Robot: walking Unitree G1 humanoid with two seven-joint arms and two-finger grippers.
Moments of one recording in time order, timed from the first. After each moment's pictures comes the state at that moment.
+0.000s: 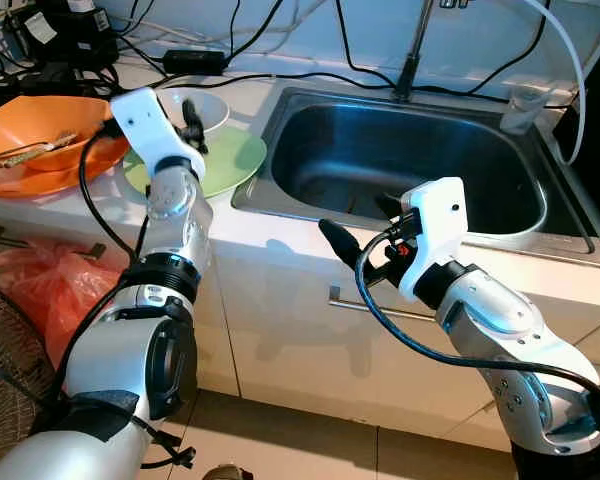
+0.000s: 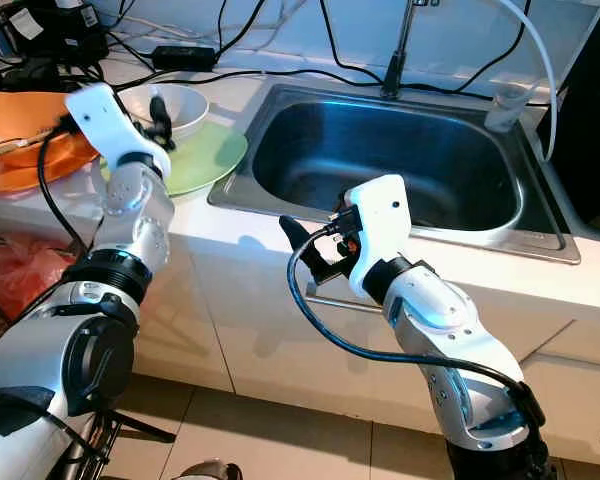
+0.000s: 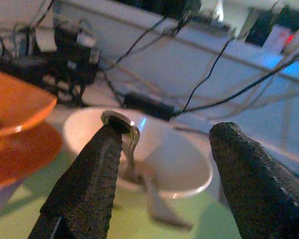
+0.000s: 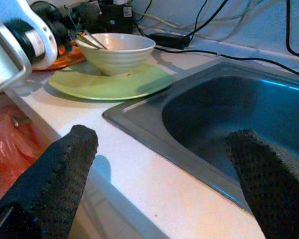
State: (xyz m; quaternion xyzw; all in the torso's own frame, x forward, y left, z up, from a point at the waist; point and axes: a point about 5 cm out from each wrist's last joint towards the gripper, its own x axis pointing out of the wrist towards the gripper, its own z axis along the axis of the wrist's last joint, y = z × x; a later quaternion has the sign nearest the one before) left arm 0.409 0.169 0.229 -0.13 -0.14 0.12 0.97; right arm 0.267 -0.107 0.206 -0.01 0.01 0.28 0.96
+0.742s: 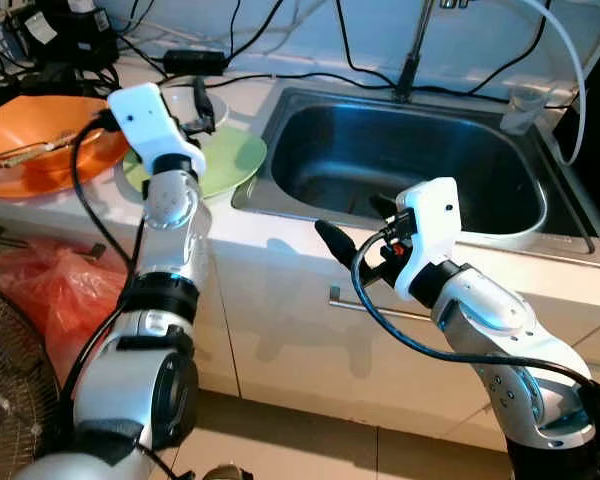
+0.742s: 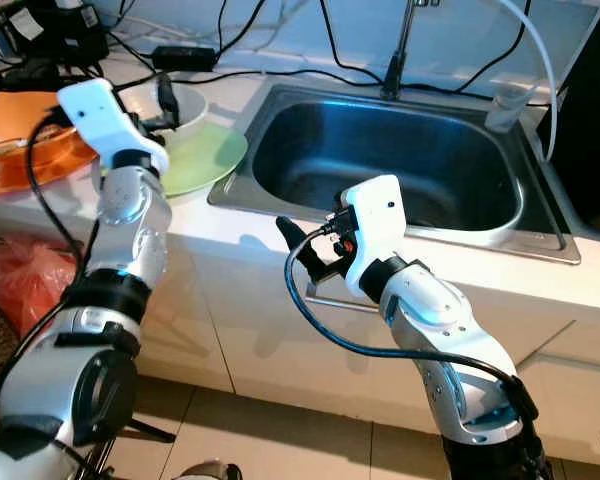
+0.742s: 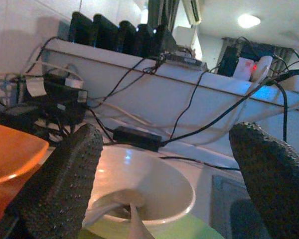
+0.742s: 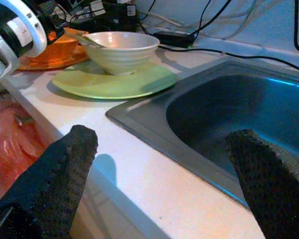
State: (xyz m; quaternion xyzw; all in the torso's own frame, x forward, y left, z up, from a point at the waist) left arm 0.392 0.165 0.234 -0.08 -0.20 0.09 0.97; right arm 0.270 -0.104 0.203 -0.01 0.01 0.29 0.96
